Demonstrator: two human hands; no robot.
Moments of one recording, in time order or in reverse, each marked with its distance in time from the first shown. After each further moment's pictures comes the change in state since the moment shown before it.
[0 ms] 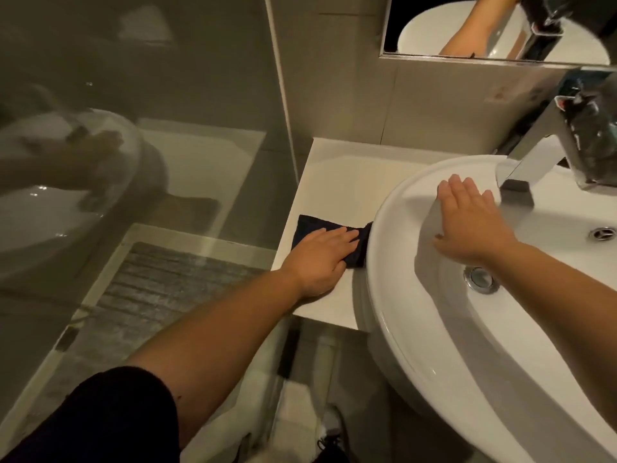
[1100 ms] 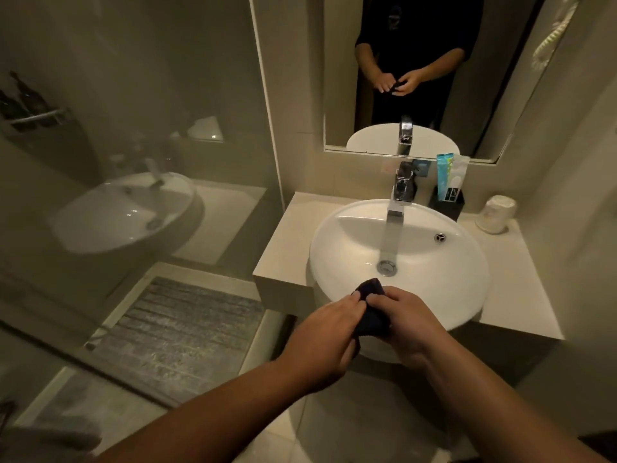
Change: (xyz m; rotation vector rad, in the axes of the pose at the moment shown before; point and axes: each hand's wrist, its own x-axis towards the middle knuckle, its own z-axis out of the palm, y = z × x) left_hand -0.226 0.328 -0.054 -0.064 0.245 0.001; right_hand -0.368 -0.002 -0.070 1.700 -0.159 0.172
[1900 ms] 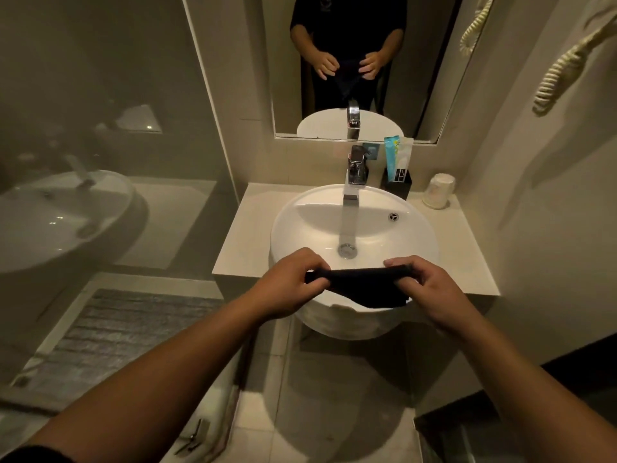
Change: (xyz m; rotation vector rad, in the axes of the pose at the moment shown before) left_hand 0.060 -0.023 -0.043 -0.344 -0.095 -0.022; right_hand -0.020 -0.007 -0.078 -0.466 0.134 -0.315
